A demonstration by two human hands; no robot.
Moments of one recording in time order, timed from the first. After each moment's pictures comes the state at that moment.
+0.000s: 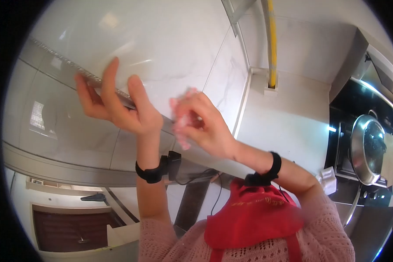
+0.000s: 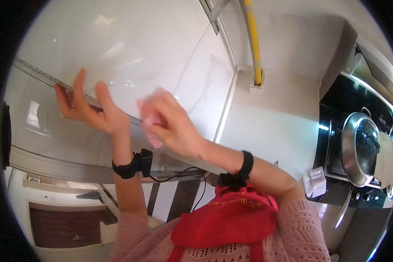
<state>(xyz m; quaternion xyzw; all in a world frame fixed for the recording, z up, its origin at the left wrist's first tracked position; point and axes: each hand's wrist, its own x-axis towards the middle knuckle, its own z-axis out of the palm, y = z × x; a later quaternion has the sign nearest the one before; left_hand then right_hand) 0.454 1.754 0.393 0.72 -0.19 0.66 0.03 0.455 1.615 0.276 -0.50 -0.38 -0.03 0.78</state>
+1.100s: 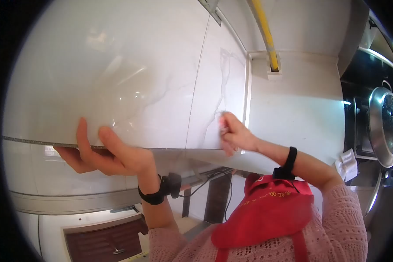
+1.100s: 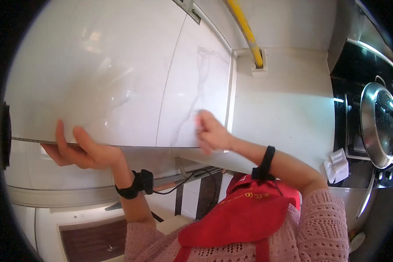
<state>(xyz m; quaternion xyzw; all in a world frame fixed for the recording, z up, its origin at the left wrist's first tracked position) 0.458 1.757 0.390 0.73 -0.20 0.65 0.07 0.497 1.608 0.099 -0.53 -0.25 0.15 0.79</state>
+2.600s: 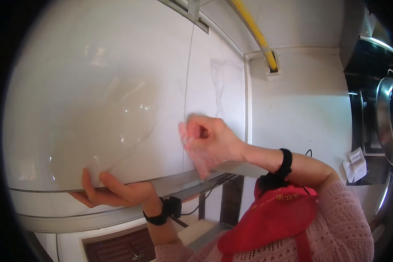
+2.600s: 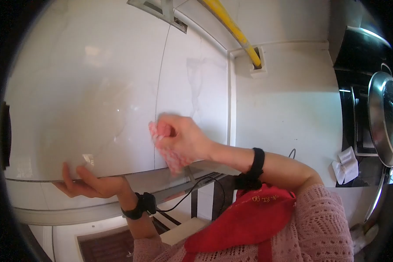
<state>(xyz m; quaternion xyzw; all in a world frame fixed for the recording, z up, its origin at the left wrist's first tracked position) 0.455 1.744 0.387 0.74 -0.11 0.66 0.07 0.513 1.604 0.223 -0.50 -0.23 0.03 0.83</state>
